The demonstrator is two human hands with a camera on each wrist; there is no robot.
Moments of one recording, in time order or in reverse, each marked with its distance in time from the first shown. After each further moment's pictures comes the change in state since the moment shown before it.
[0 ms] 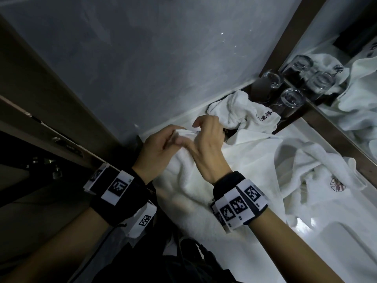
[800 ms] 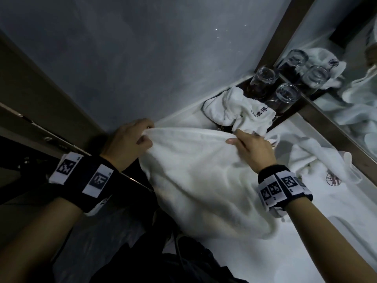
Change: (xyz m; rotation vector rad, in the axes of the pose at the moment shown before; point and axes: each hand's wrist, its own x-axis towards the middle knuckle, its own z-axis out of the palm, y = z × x) left_hand 0.013 -0.022 -0.046 0.692 0.006 0.065; right_hand -0.004 0.110 -0.075 -0.451 -0.151 0.028
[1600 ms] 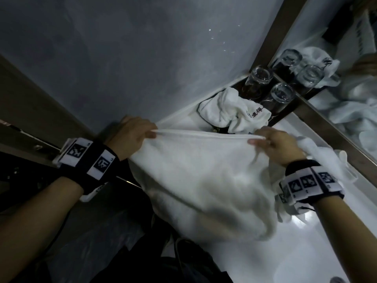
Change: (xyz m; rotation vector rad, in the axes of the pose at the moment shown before) left_hand 0.032 -0.001 0.001 0.137 -0.201 0.230; right_hand 0.004 0.046 -0.043 0.041 -0.187 0.166
